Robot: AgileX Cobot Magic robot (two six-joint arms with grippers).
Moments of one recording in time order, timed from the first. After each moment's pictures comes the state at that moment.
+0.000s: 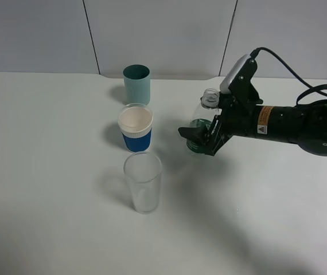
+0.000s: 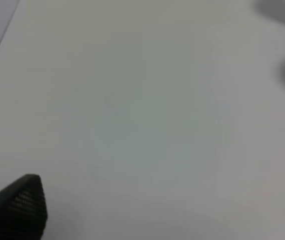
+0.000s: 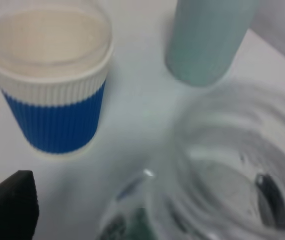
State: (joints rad) left arm 0.06 -0.01 -0.51 0.02 1.05 0.01; right arm 0.29 1.79 -0.60 -0.71 -0.84 0.17
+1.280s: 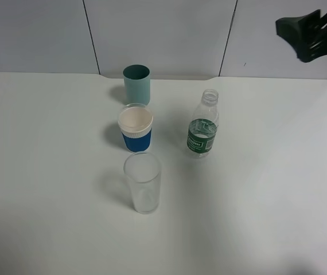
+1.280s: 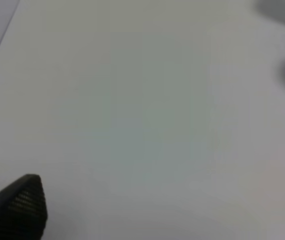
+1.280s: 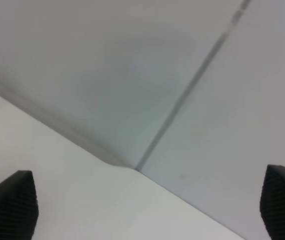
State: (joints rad) left arm 0.06 -0.01 -0.51 0.02 1.05 0.01; right arm 0.29 0.94 -0.72 -0.28 0.07 -0.03
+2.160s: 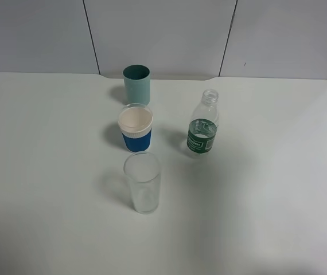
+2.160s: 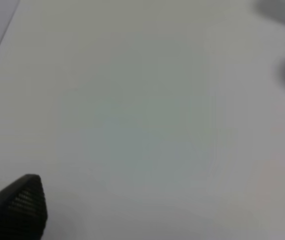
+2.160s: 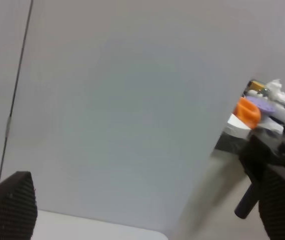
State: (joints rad) left arm 0.06 -0.01 -0.51 0.02 1.05 0.01; right arm -0.06 0.41 -0.75 -0.05 0.37 -0.19
